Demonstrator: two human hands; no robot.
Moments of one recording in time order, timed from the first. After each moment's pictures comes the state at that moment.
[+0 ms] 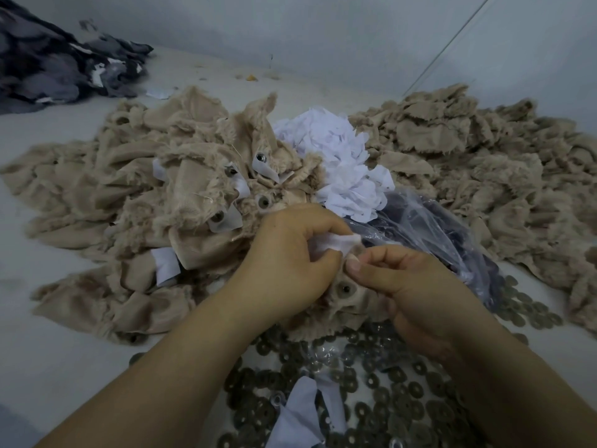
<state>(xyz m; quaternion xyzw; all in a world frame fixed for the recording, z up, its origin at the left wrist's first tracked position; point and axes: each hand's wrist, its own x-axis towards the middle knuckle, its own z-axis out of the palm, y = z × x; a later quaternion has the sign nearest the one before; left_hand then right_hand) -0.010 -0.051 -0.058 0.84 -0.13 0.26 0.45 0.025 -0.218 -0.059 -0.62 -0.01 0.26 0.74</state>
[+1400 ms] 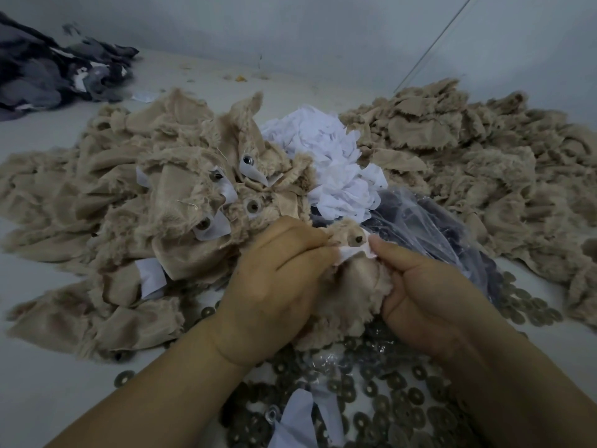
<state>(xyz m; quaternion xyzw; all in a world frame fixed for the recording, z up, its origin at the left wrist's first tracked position) -0.011 -0.053 -0.086 0.82 -0.23 0.47 0.23 0.031 -0.212 -0.053 -0.46 0.09 0.30 0.83</state>
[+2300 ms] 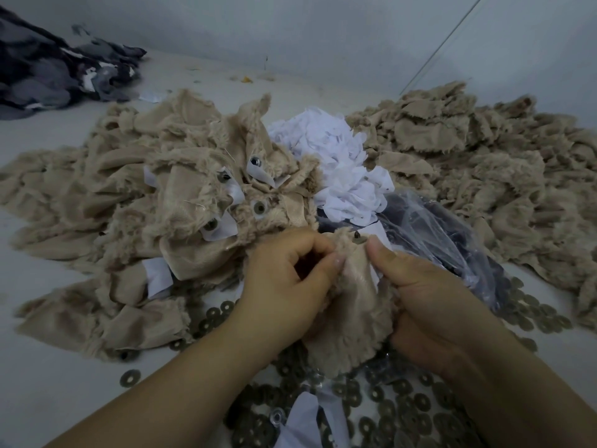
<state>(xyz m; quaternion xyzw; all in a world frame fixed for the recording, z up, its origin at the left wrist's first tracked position) -0.014 -0.062 -0.084 0.78 -0.05 0.27 0.56 0.026 -0.213 -0.062 -0.52 0.02 0.32 0.79</state>
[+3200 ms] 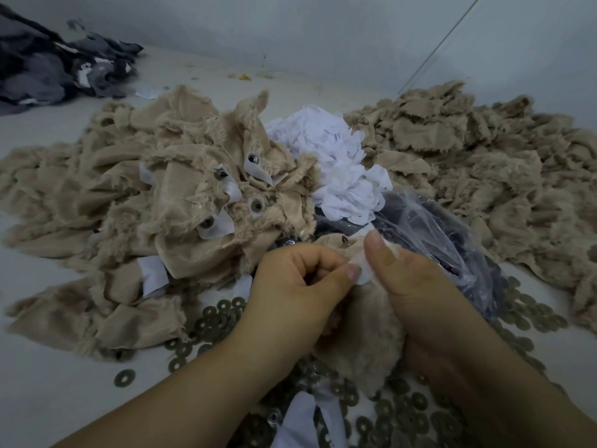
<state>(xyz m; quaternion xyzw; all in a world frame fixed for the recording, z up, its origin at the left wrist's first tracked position) -0.027 -0.078 -0.080 0.68 0.01 0.14 0.72 0.016 -0.214 -0.059 -0.62 -0.04 0.25 0.74</state>
